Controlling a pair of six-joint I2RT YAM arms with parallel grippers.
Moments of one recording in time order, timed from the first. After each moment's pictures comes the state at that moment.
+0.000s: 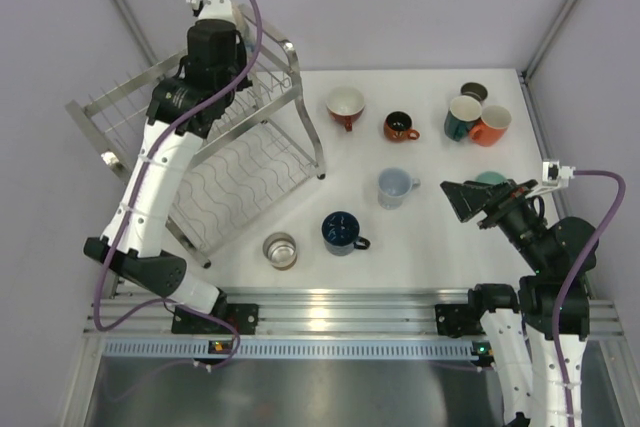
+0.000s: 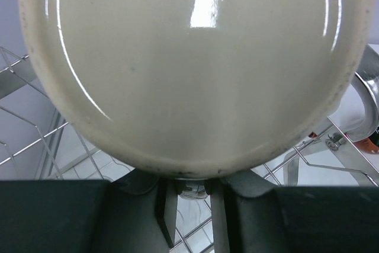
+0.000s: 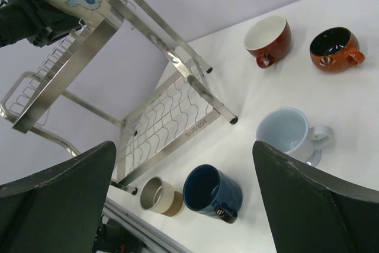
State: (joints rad) left arm -0.40 1.51 1.96 -0.84 -0.49 -0.22; right arm -0.02 0.27 0.73 -0.41 -0.51 0.73
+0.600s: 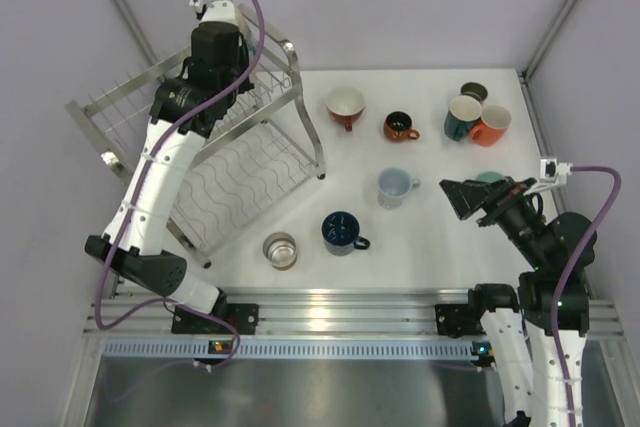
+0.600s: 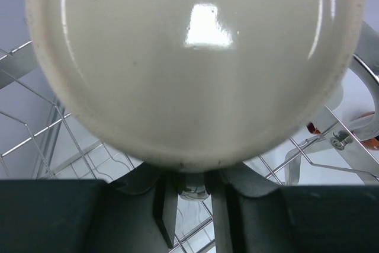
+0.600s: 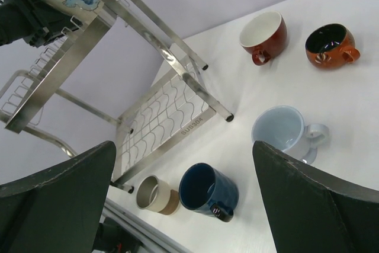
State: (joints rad) left arm -0.40 1.52 1.94 -0.85 -0.48 -0.23; right arm -0.02 0.29 0.73 -0.41 -0.51 0.72
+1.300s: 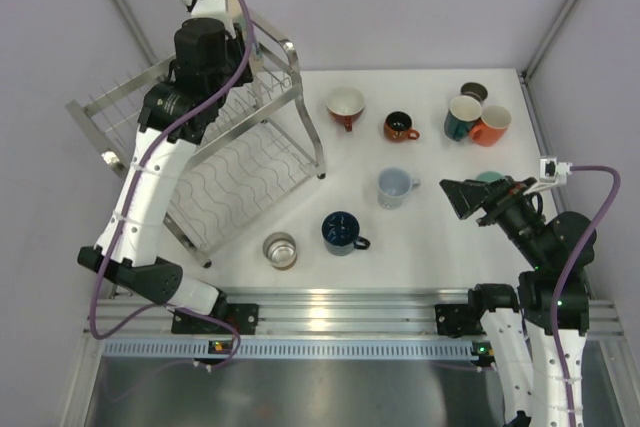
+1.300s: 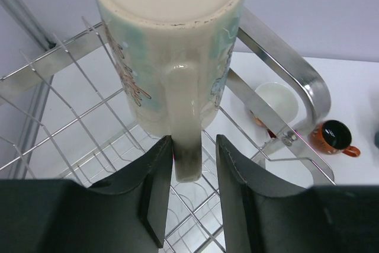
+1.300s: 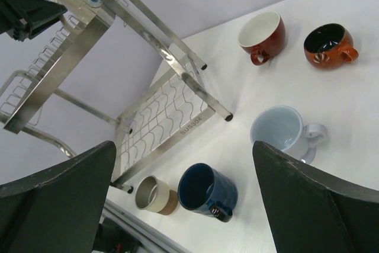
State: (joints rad) left arm -0.40 1.48 1.94 -0.76 -0.40 -0.23; right arm -0.02 0.29 0.73 -0.41 -0.51 0.71
